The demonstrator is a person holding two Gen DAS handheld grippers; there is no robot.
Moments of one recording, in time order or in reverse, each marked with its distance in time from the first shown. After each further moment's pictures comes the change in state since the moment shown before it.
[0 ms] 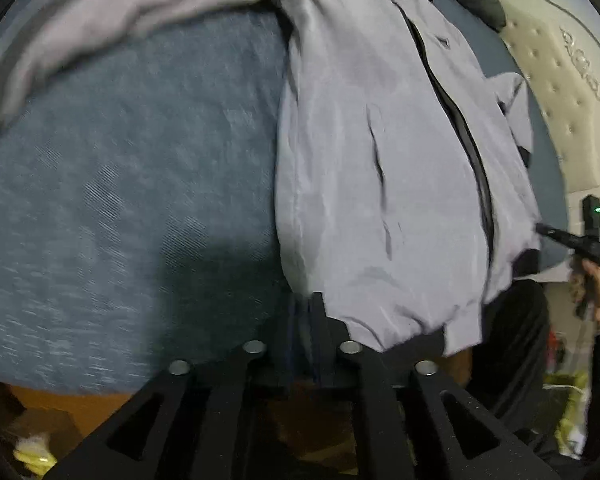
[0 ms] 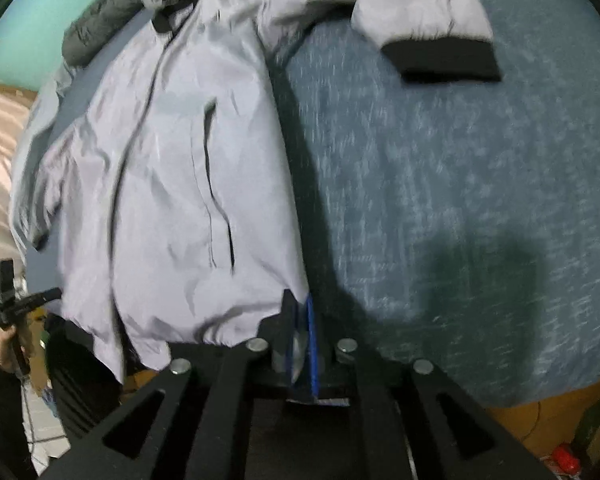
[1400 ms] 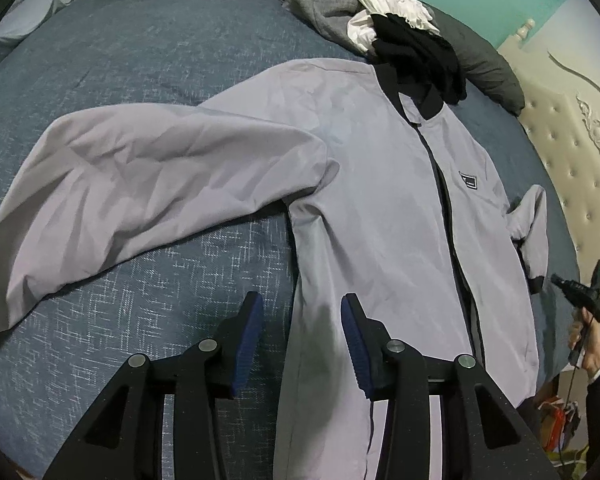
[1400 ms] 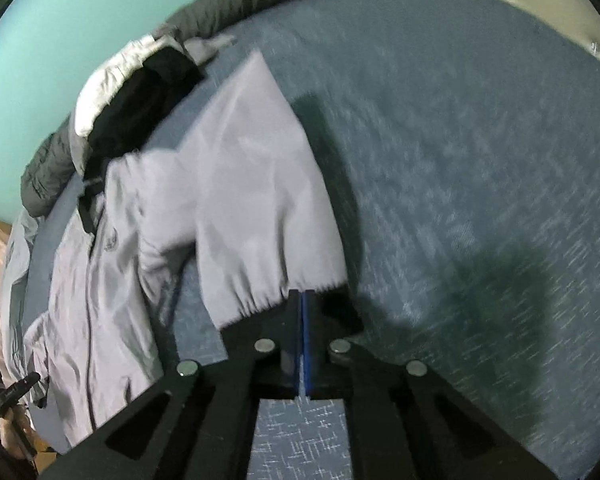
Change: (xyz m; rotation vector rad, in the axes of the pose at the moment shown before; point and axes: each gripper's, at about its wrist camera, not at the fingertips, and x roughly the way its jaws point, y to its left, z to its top) left arm -0.012 -0.021 0.138 -0.076 -0.280 0.037; right arm -0.042 -0.118 0.133 0.239 -0.381 -0.066
